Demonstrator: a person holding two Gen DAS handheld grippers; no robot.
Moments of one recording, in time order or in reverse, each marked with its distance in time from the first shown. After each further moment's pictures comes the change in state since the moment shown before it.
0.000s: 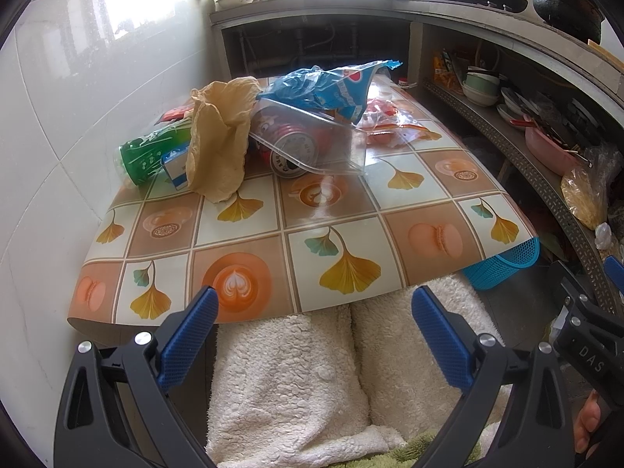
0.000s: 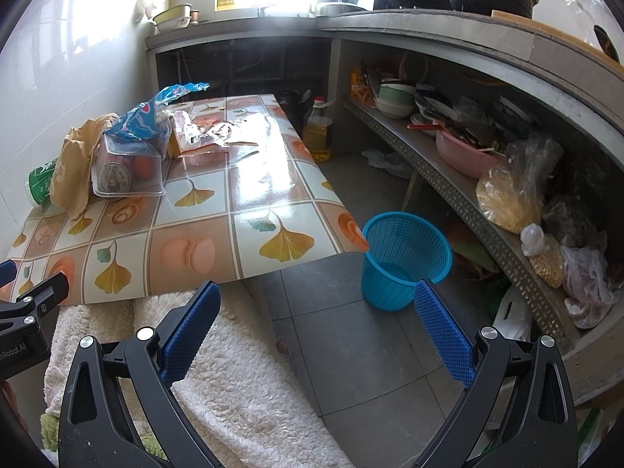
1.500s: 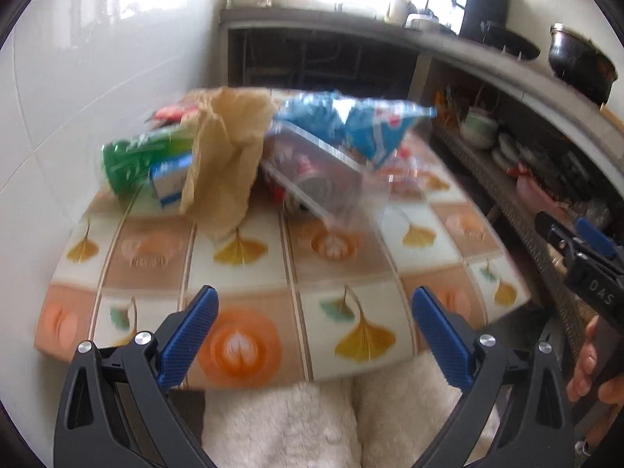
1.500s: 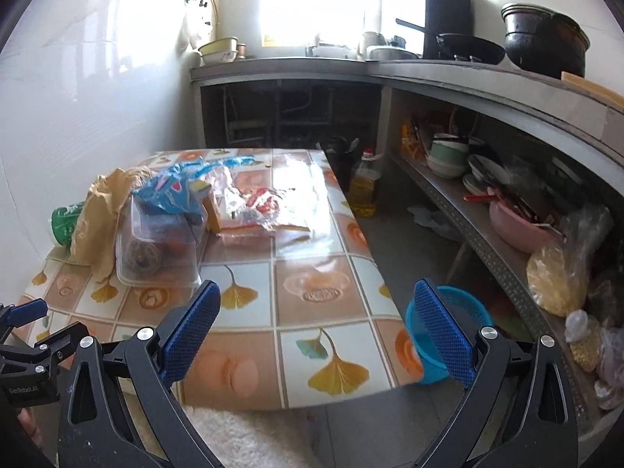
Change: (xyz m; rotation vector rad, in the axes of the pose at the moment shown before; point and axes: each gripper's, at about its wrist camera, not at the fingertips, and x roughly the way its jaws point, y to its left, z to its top) left arm 0.029 0.054 0.038 -0.123 -0.085 -0.147; right arm 0.030 0.020 0.080 -0.075 -0.174 0.189
